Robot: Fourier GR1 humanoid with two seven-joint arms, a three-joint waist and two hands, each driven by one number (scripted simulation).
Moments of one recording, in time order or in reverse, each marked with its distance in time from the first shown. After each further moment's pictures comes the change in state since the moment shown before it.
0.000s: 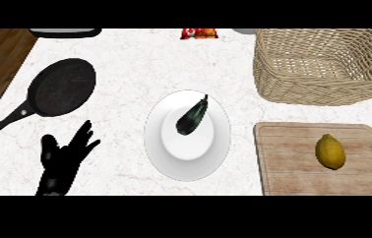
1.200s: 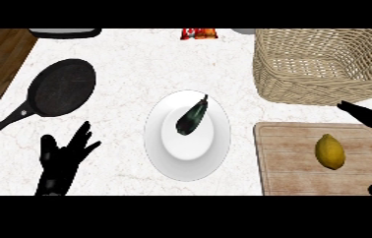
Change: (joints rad) left arm 0.013 -0.043 0.054 -0.013 -0.057 -0.038 0.030; right arm 0.047 0.252 0.162 0.189 0.482 -0.152 -0.245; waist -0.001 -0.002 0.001
